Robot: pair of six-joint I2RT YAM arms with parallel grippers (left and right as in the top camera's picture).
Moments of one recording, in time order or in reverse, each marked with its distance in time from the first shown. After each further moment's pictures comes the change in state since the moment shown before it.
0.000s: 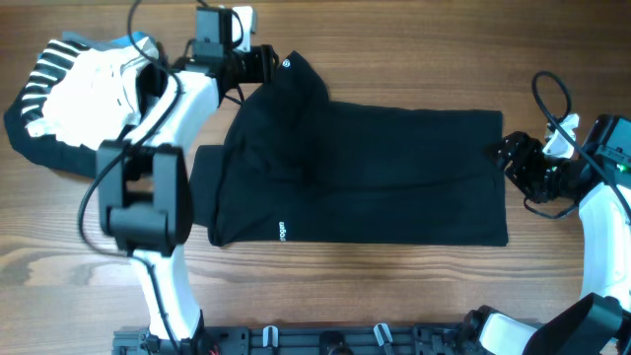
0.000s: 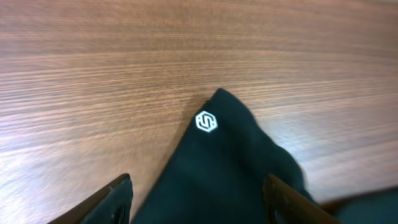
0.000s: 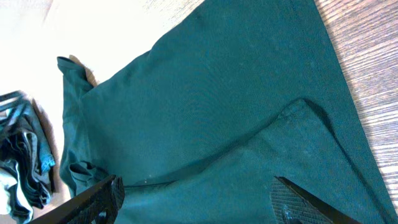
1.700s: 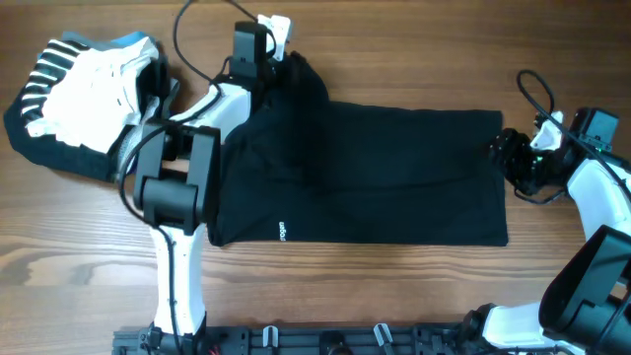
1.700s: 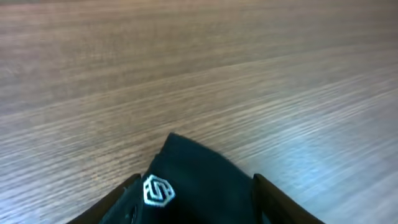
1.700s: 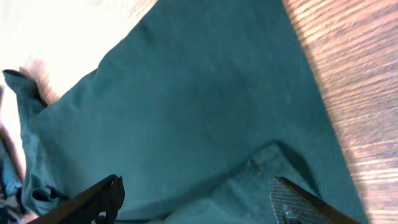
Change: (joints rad) left arm -0.087 0.182 -0.001 0.349 -0.014 0.100; right arm 0.026 0.230 -0.004 0.176 0.057 0.023
